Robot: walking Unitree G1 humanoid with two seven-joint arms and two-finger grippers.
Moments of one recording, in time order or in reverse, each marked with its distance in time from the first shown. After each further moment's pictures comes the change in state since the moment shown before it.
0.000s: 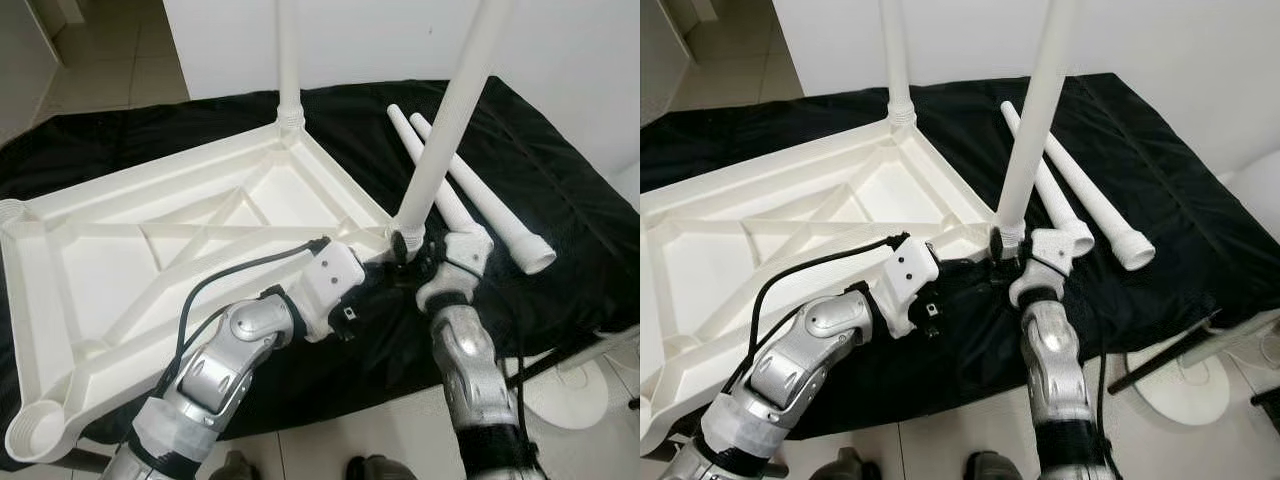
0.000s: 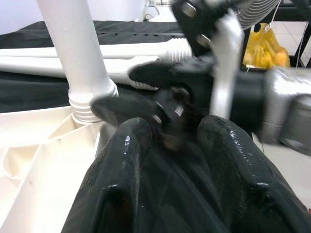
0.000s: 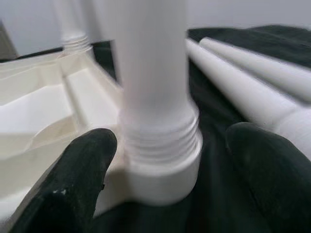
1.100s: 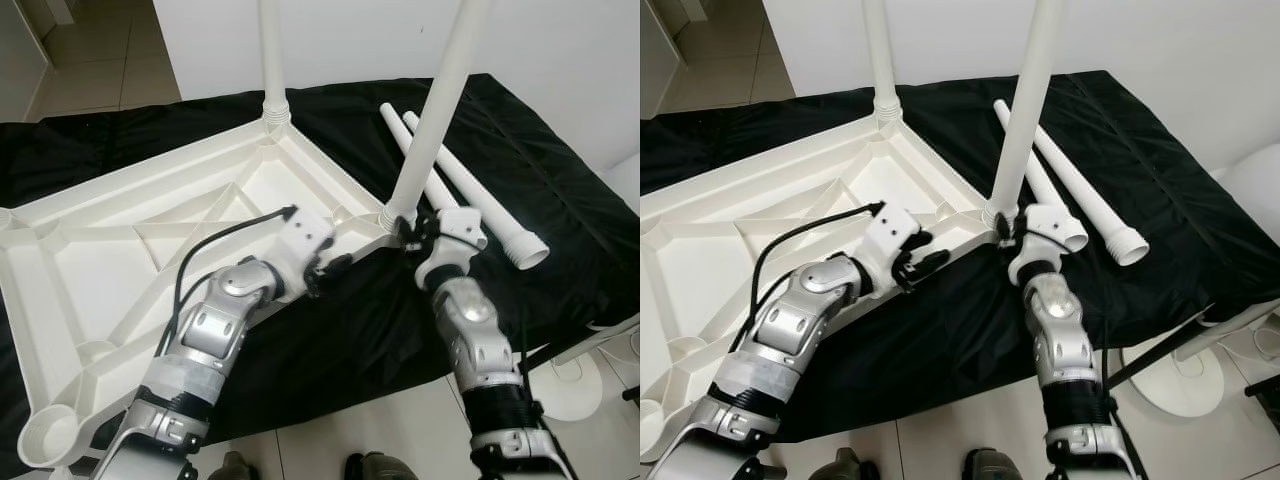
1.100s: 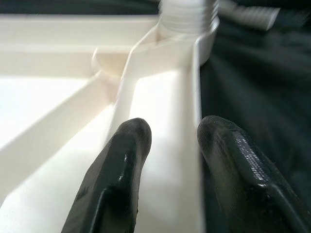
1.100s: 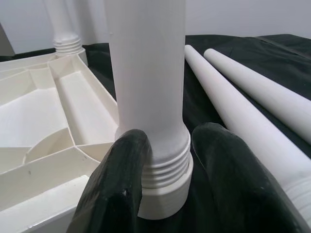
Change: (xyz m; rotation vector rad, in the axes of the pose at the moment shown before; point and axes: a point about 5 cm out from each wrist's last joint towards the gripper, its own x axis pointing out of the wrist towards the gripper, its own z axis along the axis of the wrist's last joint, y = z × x) left arm -0.007 0.068 -0.031 -0.060 0.254 0.253; right arm 0.046 -0.018 0.026 -0.066 0.008 0.027
